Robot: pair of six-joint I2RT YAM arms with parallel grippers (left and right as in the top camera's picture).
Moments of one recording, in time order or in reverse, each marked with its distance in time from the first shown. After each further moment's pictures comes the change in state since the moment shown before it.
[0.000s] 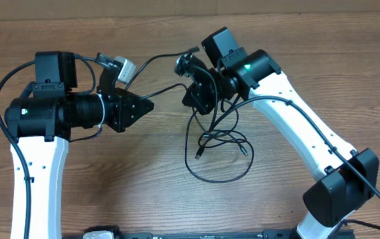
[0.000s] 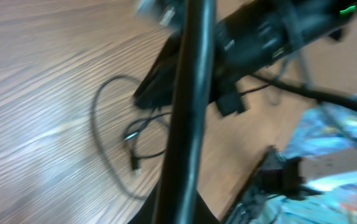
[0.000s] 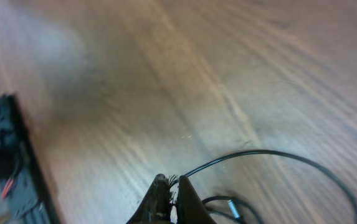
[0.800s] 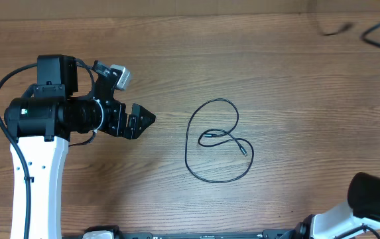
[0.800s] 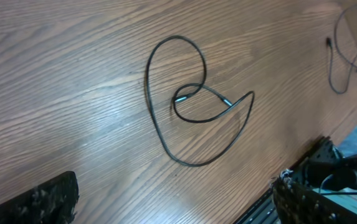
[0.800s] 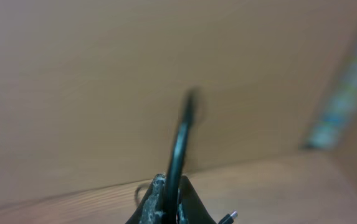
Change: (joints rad) left arm 0.003 0.001 0.000 -0.083 -0.239 0.000; right arm -0.893 -0.049 0.428 0.294 0.267 0.280
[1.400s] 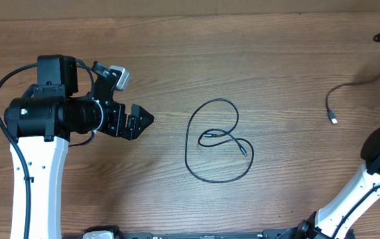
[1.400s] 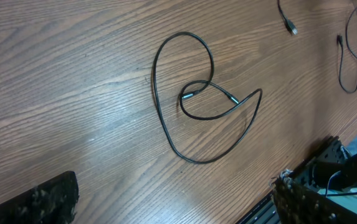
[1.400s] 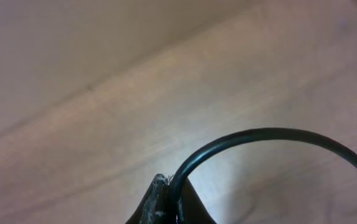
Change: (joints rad) left arm 0.000 0.000 0.000 -0.006 -0.023 0.000; right arm -0.155 0.415 -0.019 -0.027 -0.077 0.013
